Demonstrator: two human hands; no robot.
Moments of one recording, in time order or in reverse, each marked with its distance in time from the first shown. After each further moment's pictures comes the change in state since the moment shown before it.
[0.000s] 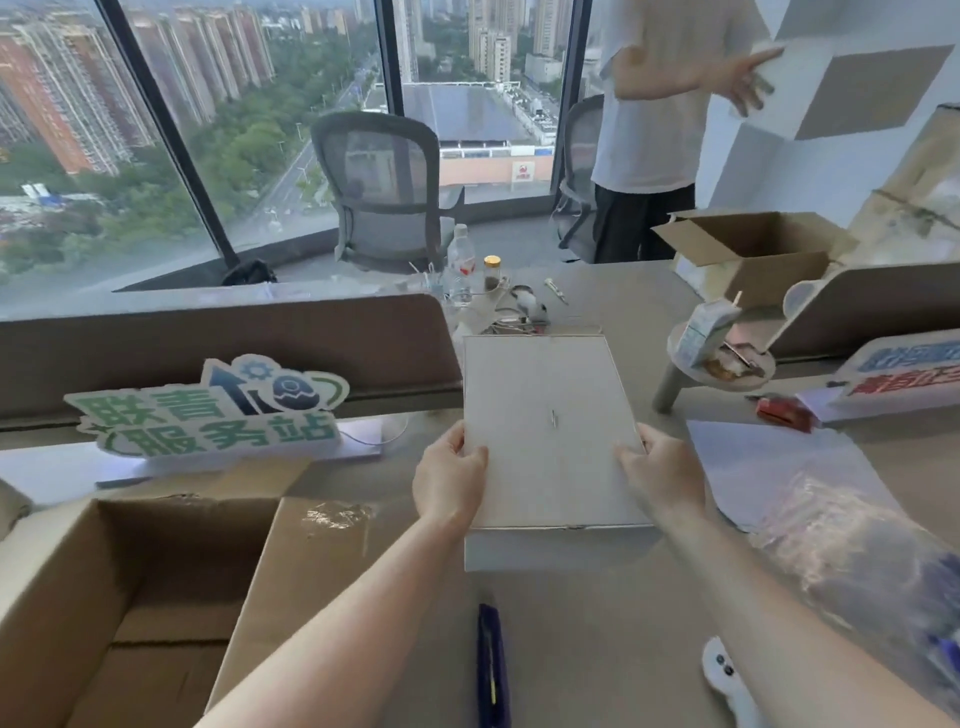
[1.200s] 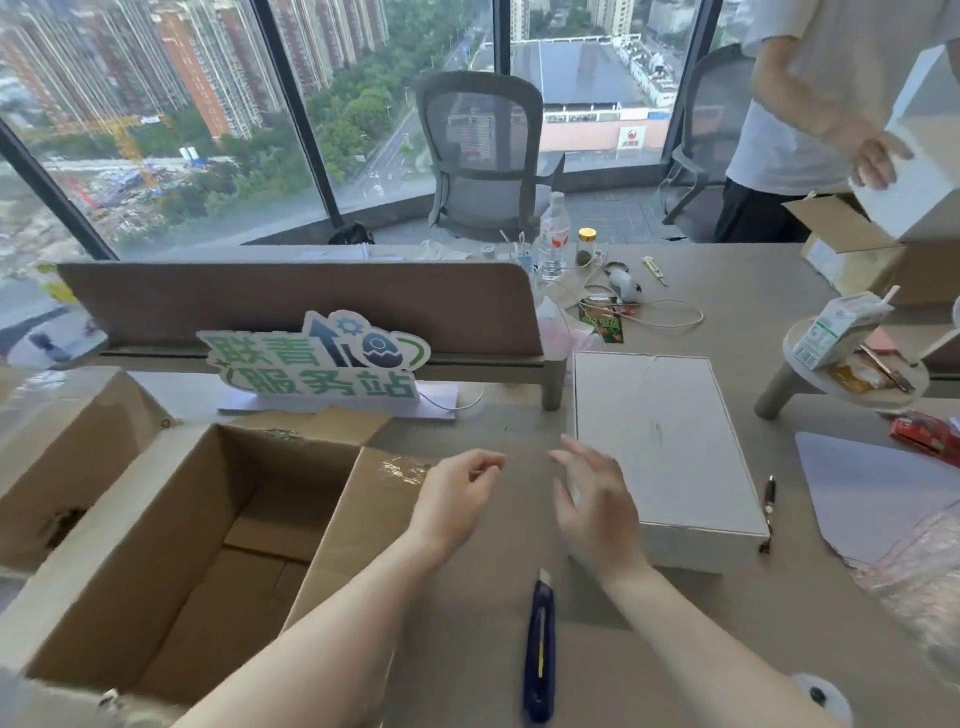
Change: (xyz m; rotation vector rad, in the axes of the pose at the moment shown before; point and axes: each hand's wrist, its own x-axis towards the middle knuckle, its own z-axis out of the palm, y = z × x) left_hand -0.008 -0.072 -0.043 0.146 -0.022 0.148; right_hand -0.066 -0.018 0.113 0.099 -0.096 -0.662
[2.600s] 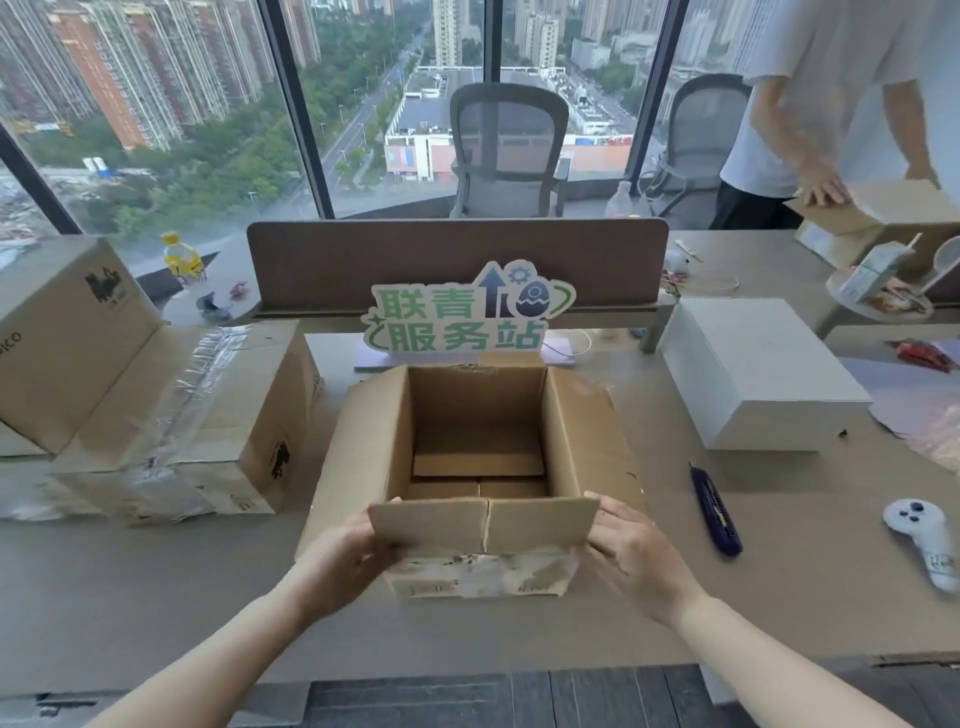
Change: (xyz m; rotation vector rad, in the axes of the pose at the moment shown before) left_hand -0.168 -0.324 -0.358 0.304 -0.247 0.523; right_hand -0.202 -0.224 0.148 -0.217 -0.297 -0.241
